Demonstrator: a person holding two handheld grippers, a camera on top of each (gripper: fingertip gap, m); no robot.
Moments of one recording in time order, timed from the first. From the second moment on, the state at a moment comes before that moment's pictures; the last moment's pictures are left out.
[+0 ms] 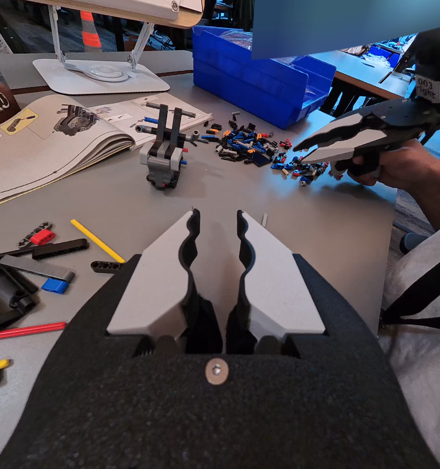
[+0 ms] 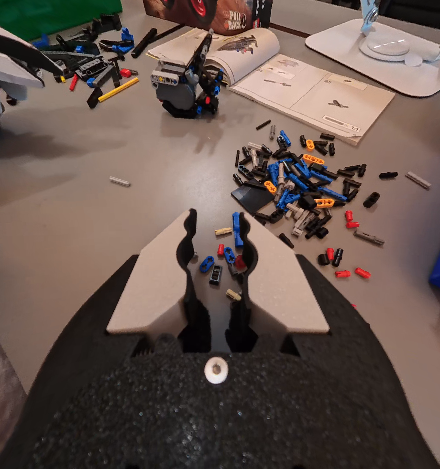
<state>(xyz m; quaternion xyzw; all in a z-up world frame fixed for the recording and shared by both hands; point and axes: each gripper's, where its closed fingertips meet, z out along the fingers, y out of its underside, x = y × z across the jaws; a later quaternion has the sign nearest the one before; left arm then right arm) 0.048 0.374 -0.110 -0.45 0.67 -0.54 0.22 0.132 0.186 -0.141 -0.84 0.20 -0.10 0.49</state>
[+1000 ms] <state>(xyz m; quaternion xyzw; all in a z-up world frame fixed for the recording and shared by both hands) -0.019 0.515 -0.100 -0.63 0.53 -0.37 0.43 0.126 0.215 -0.120 -0.84 0.14 -0.09 0.52</state>
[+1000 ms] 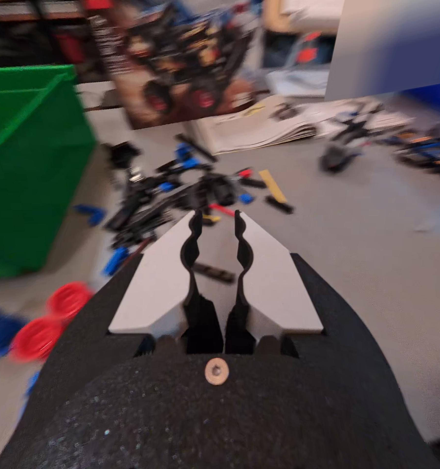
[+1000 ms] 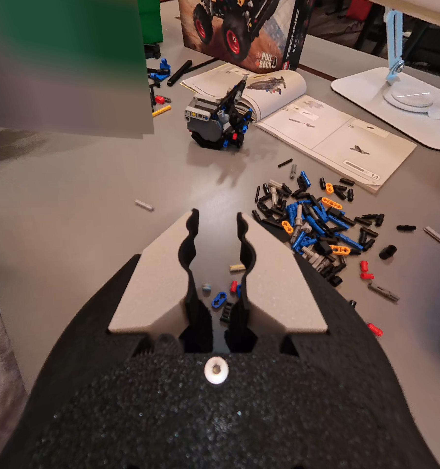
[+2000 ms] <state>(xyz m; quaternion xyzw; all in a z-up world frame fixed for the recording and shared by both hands) 0.058 0.413 -0.095 -0.49 0.69 -0.48 0.26 0.183 0.120 -0.116 -0.80 0.26 -0.15 0.52</state>
